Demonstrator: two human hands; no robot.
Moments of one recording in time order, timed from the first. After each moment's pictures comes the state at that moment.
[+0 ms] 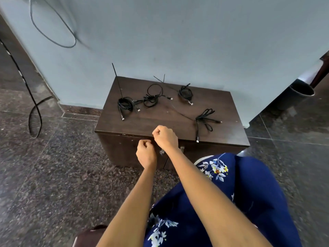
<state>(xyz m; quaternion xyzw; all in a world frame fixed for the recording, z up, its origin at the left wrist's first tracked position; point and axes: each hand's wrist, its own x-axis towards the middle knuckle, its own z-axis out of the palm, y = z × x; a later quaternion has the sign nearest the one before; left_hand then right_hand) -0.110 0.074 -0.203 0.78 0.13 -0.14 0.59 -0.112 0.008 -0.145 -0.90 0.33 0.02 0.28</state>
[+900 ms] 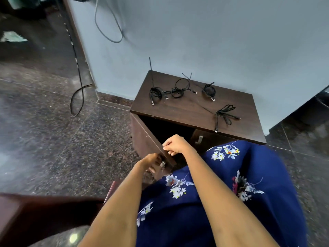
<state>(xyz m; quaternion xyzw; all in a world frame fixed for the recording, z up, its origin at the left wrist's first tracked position) -0.141 0.200 -0.218 0.77 -0.03 -0.50 0.39 -0.171 0.069 -0.155 -0.86 0.24 0.20 0.39</state>
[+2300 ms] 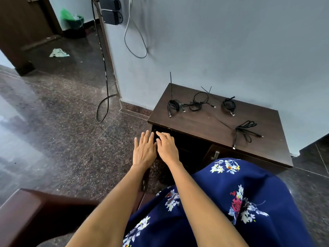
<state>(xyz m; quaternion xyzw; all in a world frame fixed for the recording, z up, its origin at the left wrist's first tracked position) -0.103 0.246 -0.182 0.97 -0.17 -0.02 0.16 -0.126 0.142 -0.165 -0.94 0.11 -0.04 0.33</state>
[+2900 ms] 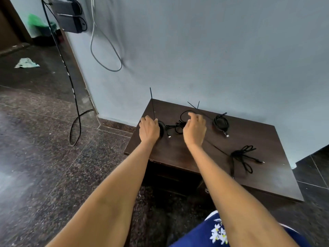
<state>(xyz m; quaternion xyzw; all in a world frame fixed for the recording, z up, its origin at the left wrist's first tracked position) 0.072 0.091 -0.132 0.94 -0.04 -0.04 0.34 0.006 -0.038 -0.130 -0.89 0.30 -0.26 0.21</state>
